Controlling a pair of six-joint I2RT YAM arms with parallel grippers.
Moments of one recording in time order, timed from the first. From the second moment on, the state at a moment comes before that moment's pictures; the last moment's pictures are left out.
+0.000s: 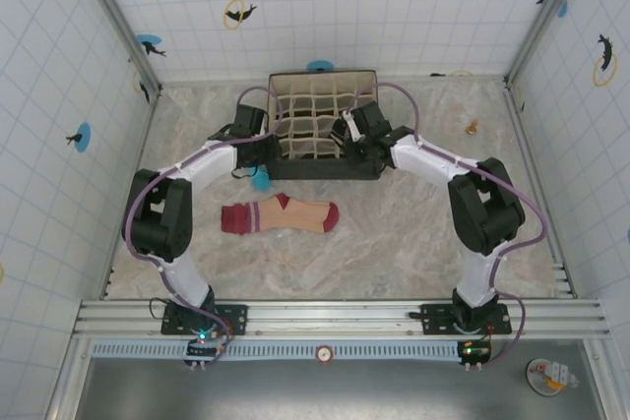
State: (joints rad) left arm -0.34 1.78 1.18 -0.37 0.09 -0.45; right arm 0.58 1.86 1.33 -0.37 0.05 0.06
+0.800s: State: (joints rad) left arm -0.34 1.81 1.18 -0.39 0.06 -0.60; right arm 0.59 1.71 1.24 -0.41 0.07 -0.01
